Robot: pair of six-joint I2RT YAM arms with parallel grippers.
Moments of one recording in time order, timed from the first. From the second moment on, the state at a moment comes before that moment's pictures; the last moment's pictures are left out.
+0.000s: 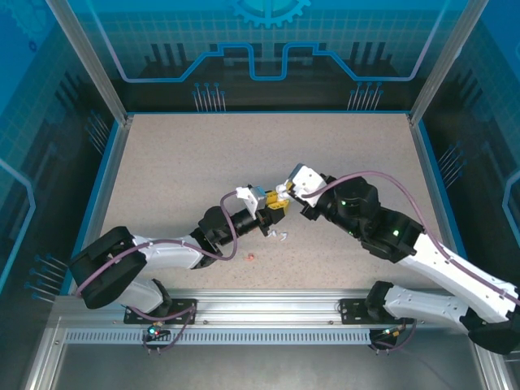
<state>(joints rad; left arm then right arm) -0.85 1.44 0.49 1.09 0.14 -0.17 0.93 0.95 1.07 -0.43 0.25 -0.40</state>
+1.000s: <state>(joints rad) -0.85 1.44 0.49 1.09 0.14 -0.17 0.98 1.07 1.07 -0.53 0.37 -0.45</state>
